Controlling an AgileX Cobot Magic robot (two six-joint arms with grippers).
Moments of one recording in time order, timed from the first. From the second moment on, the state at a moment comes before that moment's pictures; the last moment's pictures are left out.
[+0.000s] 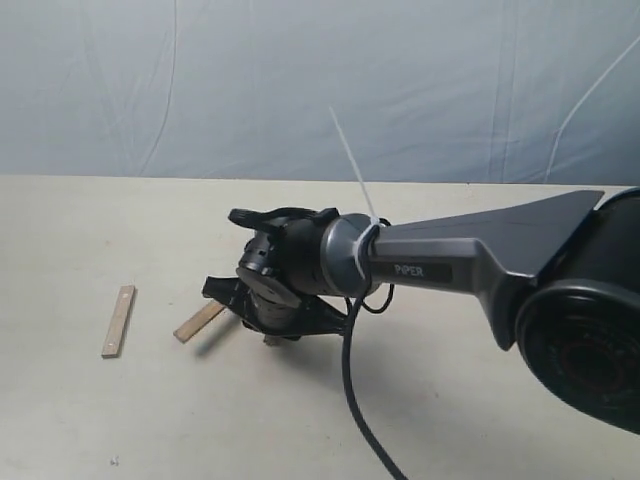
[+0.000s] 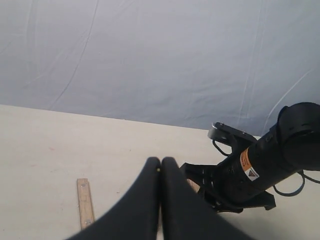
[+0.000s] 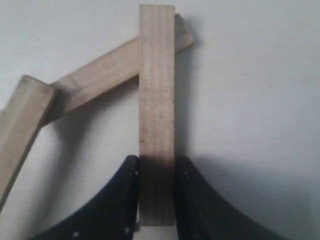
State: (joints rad) left arm -0.28 0.03 0.00 -0.68 0.05 0.42; right arm 0.88 2.31 -1.67 -0.45 0.65 1.36
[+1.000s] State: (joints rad) left arm -0.28 0.03 0.00 -0.71 0.06 0.42; right arm 0.82 2.37 -1.87 -0.37 0.84 0.80
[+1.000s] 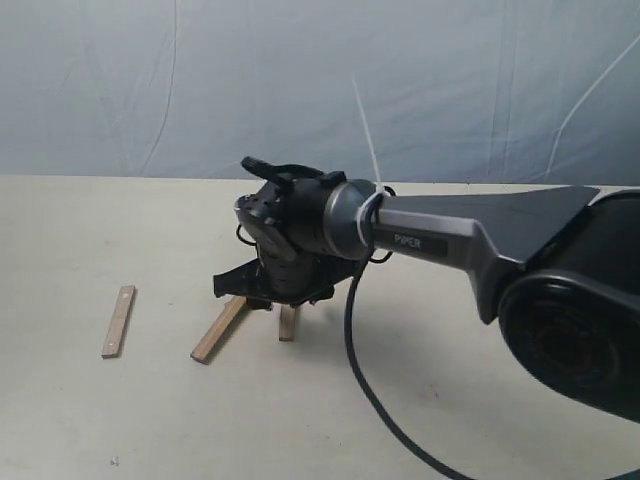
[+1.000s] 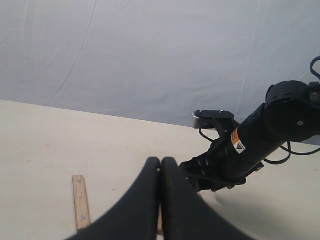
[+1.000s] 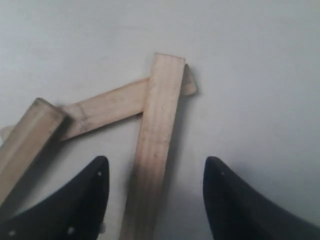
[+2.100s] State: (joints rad) left arm -0.28 0.03 0.00 -0.72 0.06 0.42; right arm 0.59 2.43 -1.95 -0.23 0.86 0.69
